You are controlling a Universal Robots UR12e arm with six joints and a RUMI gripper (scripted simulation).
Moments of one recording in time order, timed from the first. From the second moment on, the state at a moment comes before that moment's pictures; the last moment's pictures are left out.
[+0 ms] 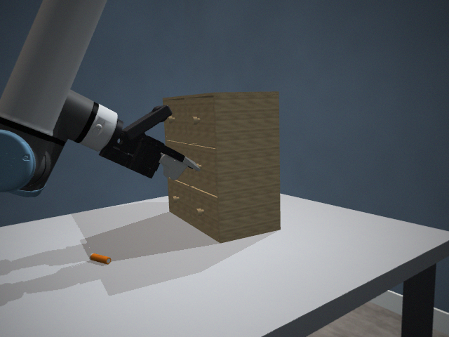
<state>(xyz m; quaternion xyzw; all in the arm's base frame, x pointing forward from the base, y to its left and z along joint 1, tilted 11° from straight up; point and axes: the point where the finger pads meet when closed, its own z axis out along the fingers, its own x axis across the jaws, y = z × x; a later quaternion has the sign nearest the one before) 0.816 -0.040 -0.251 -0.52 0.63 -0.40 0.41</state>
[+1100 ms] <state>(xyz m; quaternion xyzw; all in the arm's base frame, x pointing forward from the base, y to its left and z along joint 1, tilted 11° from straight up) 0.812 -0.039 -0.251 -0.52 0.63 -0.40 0.41</state>
